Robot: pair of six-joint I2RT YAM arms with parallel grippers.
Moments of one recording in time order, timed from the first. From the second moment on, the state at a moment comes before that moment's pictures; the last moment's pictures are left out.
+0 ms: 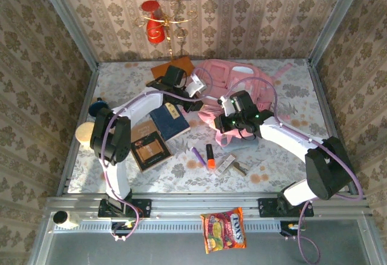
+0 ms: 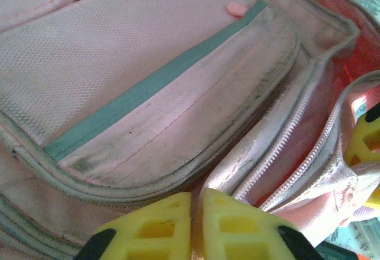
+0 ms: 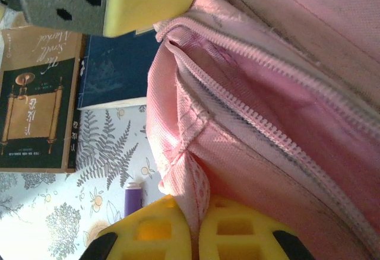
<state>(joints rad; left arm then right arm) -0.53 1.91 1.49 -0.51 0.64 0.33 0.49 1.47 0.96 -0.30 -0.29 0.23</state>
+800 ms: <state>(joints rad) -0.44 1.93 1.68 -0.40 0.84 0.24 0.54 1.42 1.16 -0.34 -0.19 0.08</state>
